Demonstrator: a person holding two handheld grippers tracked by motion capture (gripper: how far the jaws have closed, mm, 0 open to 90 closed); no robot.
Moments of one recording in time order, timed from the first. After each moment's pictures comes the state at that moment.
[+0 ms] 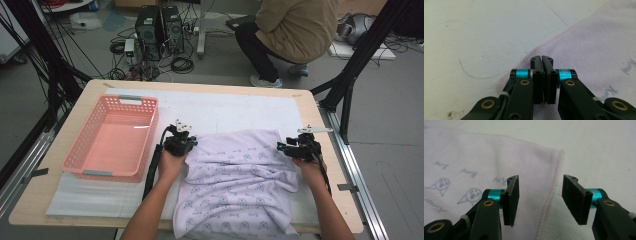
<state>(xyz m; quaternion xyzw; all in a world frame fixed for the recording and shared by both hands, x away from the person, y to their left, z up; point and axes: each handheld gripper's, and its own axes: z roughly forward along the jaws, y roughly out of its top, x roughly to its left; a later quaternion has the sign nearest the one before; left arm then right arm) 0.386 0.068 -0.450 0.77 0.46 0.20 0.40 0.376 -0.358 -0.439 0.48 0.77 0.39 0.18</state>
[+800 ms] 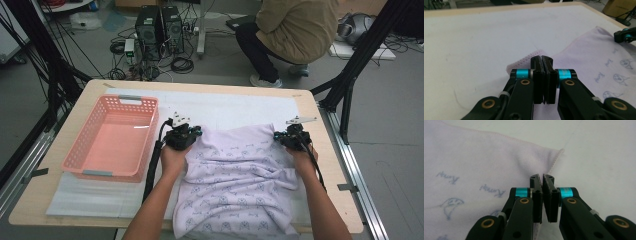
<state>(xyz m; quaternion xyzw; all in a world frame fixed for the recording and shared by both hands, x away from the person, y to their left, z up) 0.389 0.060 -0.417 0.72 0.44 0.20 0.49 0.416 -0.340 -0.444 0.45 0.79 0.36 0.20</state>
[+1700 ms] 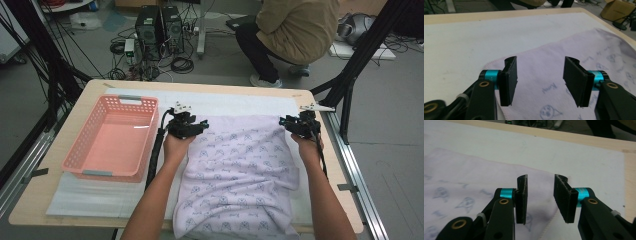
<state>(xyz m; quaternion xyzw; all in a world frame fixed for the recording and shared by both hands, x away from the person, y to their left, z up) 0.415 0.058 -0.419 0.73 0.45 0.17 0.49 0.427 -0.357 -0.405 0.50 0.72 0.43 0.22</state>
